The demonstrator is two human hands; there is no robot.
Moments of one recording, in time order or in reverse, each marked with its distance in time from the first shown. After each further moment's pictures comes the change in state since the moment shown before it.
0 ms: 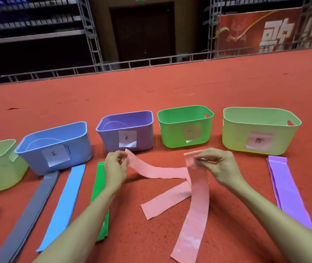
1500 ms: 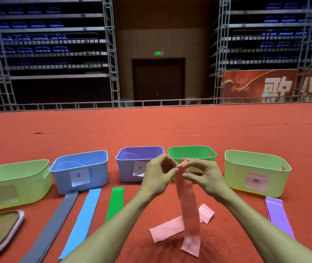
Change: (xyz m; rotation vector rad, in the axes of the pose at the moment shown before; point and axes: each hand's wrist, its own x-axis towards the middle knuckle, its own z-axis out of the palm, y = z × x) left_hand -0.033 0.159 -0.059 -0.500 -0.275 0.280; right_hand 0.029 -0.113 0.006 0.198 -0.139 -0.092
